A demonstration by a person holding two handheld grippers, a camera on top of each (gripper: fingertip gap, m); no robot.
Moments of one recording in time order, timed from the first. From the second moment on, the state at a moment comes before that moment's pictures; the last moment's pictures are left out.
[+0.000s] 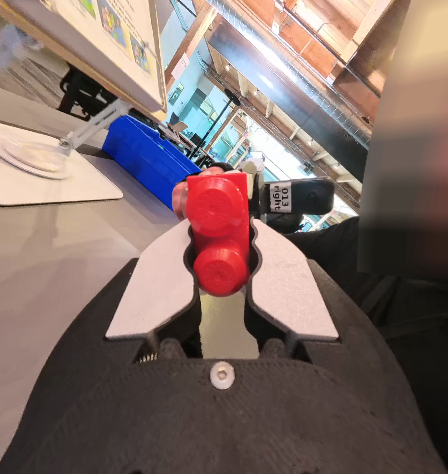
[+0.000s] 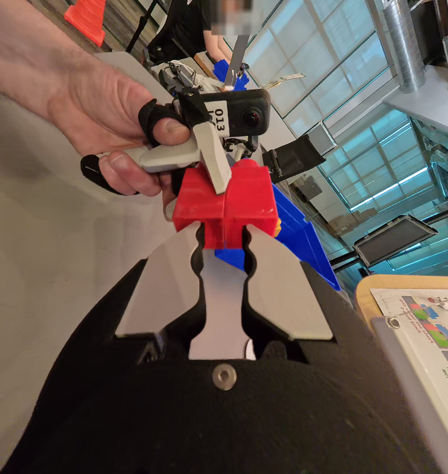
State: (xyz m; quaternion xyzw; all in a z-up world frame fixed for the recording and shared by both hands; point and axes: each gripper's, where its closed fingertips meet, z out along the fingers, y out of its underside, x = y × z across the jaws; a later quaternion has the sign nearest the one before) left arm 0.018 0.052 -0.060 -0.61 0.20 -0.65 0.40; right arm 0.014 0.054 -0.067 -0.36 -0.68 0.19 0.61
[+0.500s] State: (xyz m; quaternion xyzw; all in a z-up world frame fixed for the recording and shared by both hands) left arm 0.015 0.048 -0.080 -0.71 0.49 -0.30 0.41; right arm 0.019 0.059 -0.067 -0.49 -0.64 0.42 0.42
